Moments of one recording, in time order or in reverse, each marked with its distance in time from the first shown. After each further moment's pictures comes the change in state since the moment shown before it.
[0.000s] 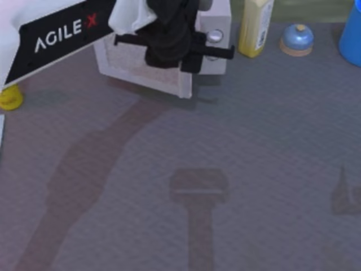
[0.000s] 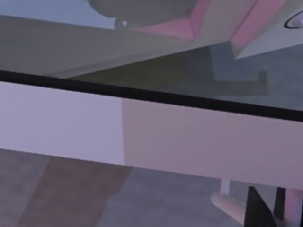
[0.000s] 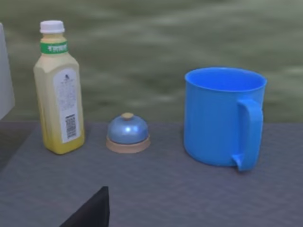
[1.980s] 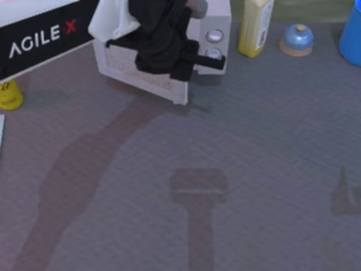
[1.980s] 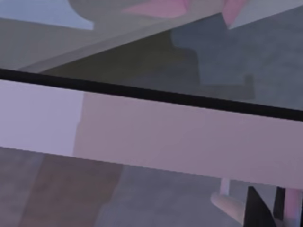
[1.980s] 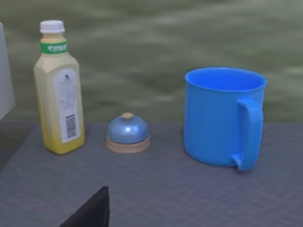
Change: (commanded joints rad) left arm 0.020 -0.084 -0.126 0.057 0.057 0.103; right arm 0.000 0.000 0.000 0.000 0.000 0.000
